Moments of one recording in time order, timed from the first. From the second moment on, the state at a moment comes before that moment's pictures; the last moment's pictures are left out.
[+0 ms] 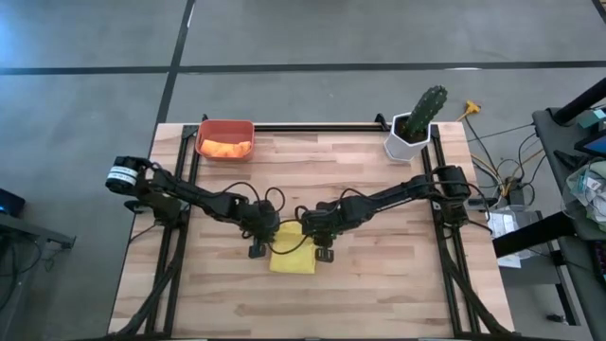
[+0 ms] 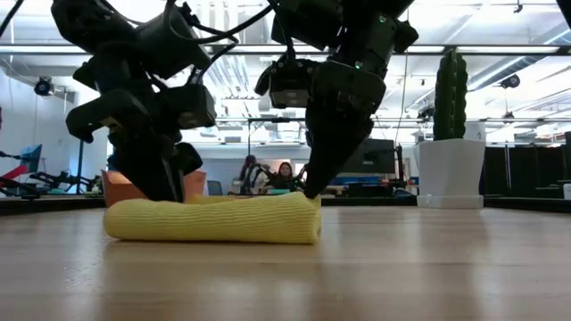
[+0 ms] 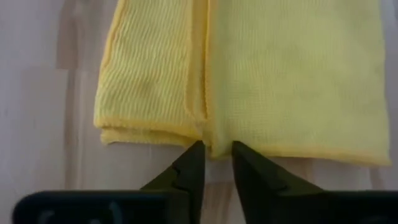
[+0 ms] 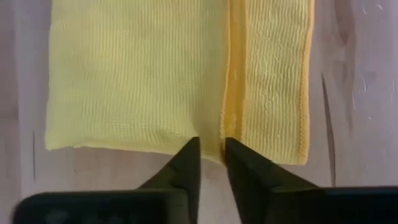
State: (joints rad) left arm -0.12 1.54 0.67 -0.10 0.12 -0.18; right arm 0.15 1.98 1.34 -0.51 -0.06 0.24
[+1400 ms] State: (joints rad) left arm -0.28 1.27 0.68 -0.05 0.17 -0.32; right arm 0.26 2.04 1.35 -0.23 -0.07 0.32
